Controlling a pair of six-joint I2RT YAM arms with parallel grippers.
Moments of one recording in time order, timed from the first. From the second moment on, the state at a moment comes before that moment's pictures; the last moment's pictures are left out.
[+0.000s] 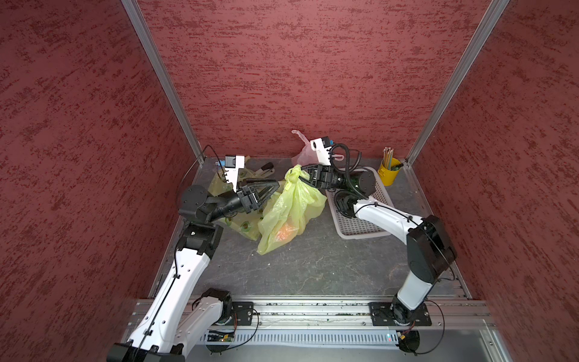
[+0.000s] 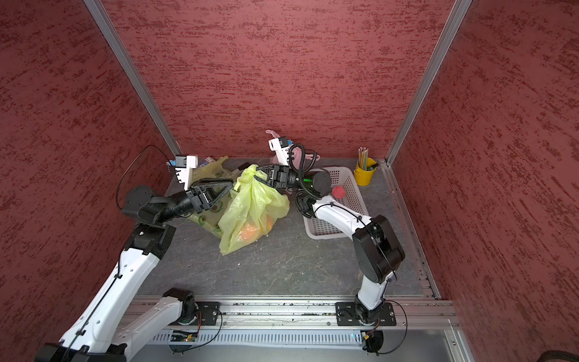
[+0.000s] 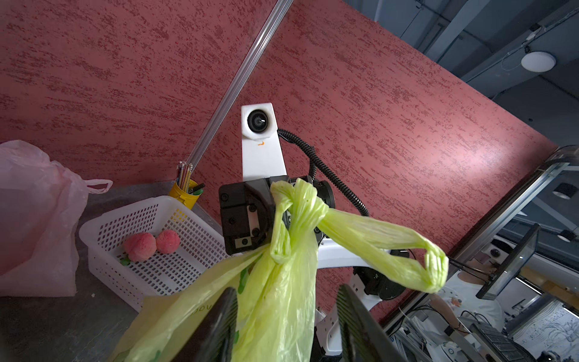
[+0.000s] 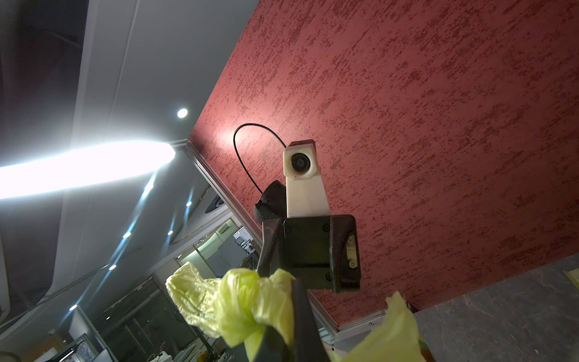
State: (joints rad) left arm -0.18 0.91 0.92 0.28 0.96 -0.88; right arm 0.60 1.75 1.30 1.32 -0.97 1.56
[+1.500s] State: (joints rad) left arm -0.24 1.05 0.98 0.40 0.93 -0.97; right arm 0.61 1.75 1.30 1.32 -0.99 1.57
